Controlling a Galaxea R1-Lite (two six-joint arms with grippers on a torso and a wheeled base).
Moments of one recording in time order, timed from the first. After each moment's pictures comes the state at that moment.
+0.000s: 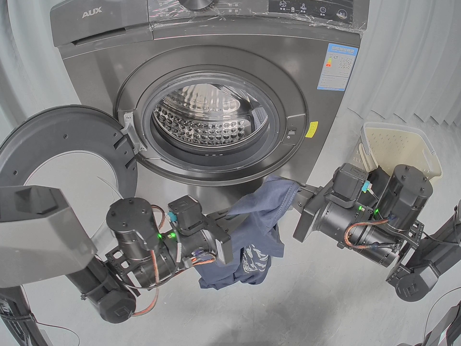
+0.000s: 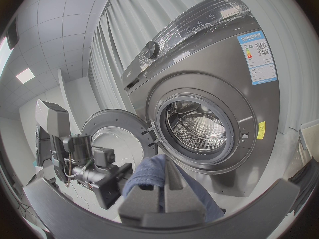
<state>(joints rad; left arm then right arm) -0.68 2.04 -0.55 -1.55 -0.21 -0.09 0.71 1.79 -0.56 -1.36 0.11 0.10</state>
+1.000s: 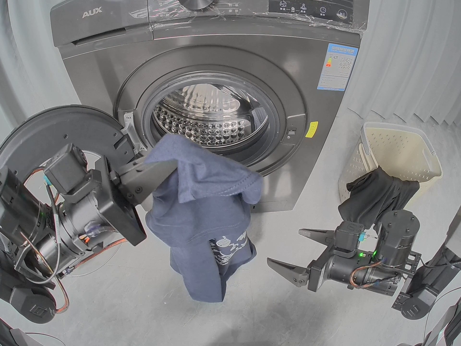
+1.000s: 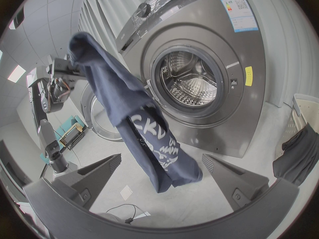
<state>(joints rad) -0.59 1.53 -0.39 -1.55 -0.37 -0.24 0.68 1.84 -0.29 -1.36 0.14 0.09</state>
